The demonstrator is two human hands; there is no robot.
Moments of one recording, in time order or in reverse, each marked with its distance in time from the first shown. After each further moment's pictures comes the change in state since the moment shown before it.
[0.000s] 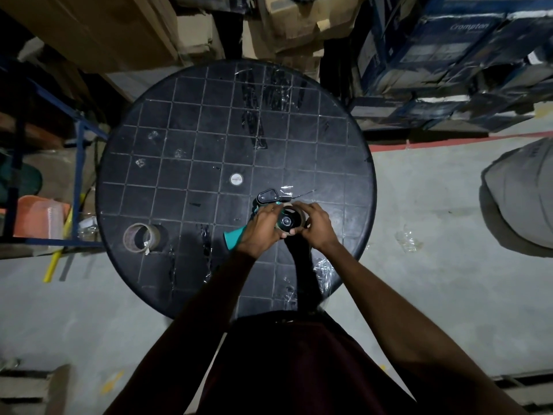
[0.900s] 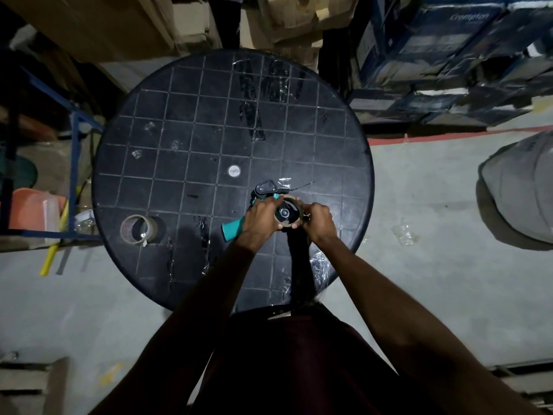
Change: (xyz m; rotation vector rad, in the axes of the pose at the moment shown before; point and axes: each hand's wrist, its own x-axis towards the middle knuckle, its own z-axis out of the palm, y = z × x) left_hand 0.000 0.014 -0.004 0.110 0.021 -0.058; right_hand -0.013 -0.012 -0.003 -0.194 -0.007 0.251
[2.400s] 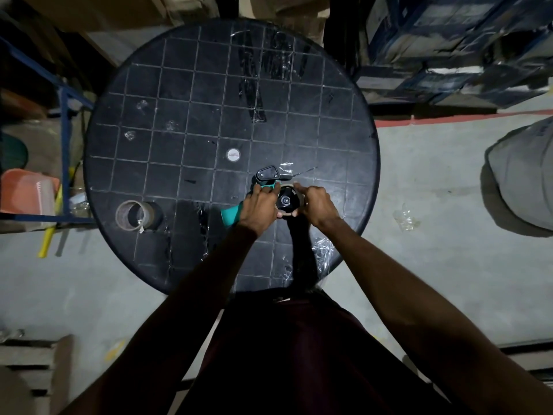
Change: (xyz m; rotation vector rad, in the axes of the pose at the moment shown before) left_hand 0.008 -0.019 0.017 0.241 -0.117 0.004; right_hand 0.008 -0.019 -0.014 -0.108 -0.110 -0.172
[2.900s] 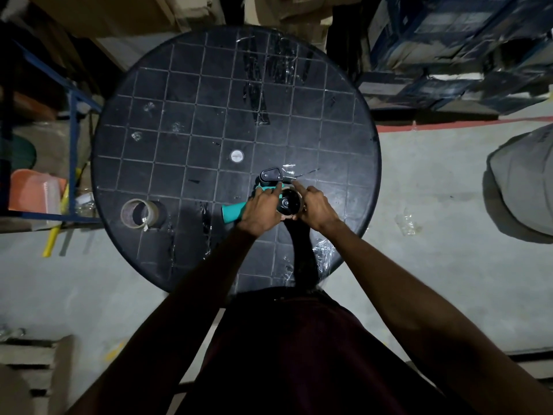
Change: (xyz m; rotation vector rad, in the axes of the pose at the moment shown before) left_hand -0.006 0.001 -0.001 -0.105 -0.031 -0.002; right_hand -0.007 -0.007 0.001 -0.074 -0.053 -0.083
